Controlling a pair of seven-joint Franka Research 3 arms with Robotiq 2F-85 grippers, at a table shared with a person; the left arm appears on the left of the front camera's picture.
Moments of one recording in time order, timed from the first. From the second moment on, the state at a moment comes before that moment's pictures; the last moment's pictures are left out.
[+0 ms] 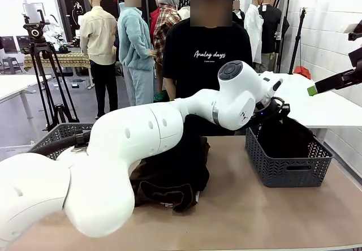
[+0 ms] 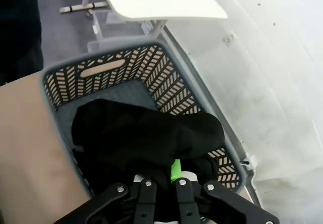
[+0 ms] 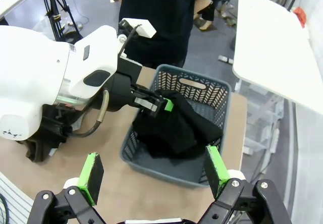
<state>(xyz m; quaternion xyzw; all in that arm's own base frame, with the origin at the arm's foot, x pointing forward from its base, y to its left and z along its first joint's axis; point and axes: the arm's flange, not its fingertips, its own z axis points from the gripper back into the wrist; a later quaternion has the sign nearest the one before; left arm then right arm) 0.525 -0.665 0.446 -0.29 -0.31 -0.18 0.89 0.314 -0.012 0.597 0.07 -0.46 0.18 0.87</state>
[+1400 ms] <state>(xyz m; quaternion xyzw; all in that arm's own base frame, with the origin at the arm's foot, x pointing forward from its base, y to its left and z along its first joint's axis) 0.526 -0.661 0.465 -0.27 -0.34 -0.18 0.88 0.314 -0.012 0.597 0.07 -0.46 0.18 0.87</state>
